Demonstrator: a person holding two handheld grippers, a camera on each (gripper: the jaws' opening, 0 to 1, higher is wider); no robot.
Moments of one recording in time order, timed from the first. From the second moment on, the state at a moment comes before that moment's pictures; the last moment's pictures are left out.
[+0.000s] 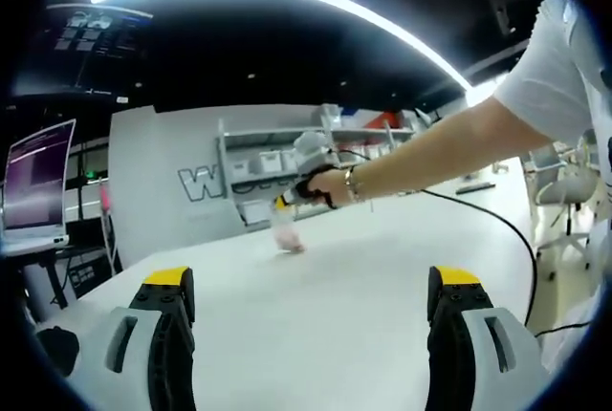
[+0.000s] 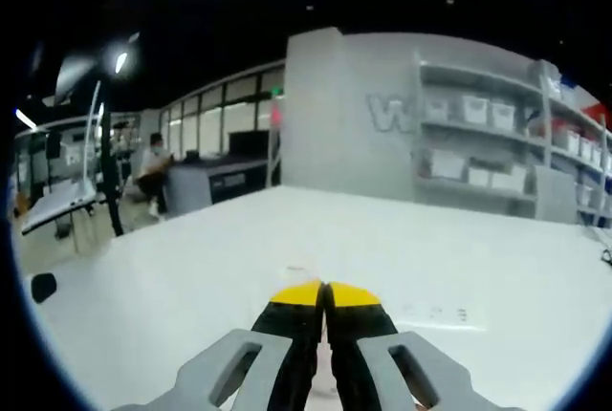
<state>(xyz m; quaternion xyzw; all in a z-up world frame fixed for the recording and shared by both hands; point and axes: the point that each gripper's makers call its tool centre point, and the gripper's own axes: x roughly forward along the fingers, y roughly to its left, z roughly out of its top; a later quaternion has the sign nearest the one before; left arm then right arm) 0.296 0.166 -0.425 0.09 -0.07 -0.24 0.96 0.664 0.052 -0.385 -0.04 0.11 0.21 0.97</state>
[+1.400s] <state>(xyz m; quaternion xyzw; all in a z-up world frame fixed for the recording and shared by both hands) 0.294 0.177 -0.422 0.08 -0.08 -0.23 0.97 0.632 0.111 -0.438 -0.05 0.15 0.30 0.94</state>
